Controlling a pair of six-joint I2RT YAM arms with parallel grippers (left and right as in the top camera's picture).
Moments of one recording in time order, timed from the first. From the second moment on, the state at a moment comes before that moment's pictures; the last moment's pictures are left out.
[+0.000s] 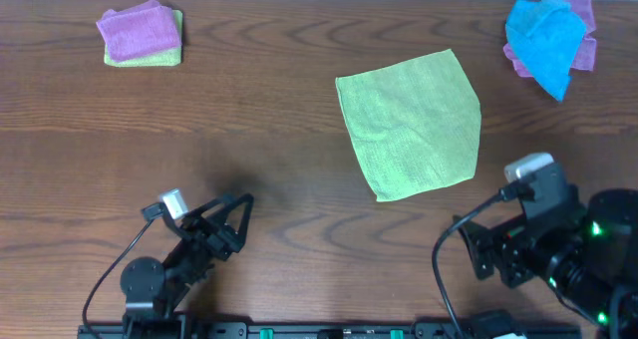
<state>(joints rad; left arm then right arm) -0.01 0.09 0.03 -0.02 0.61 -0.96 0.26 0.84 1.48 -1.39 -0.12 -0.11</state>
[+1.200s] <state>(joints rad) -0.69 1.58 0.74 0.02 0.53 -0.70 0.05 1.04 1.48 -1.22 0.12 -0.11</state>
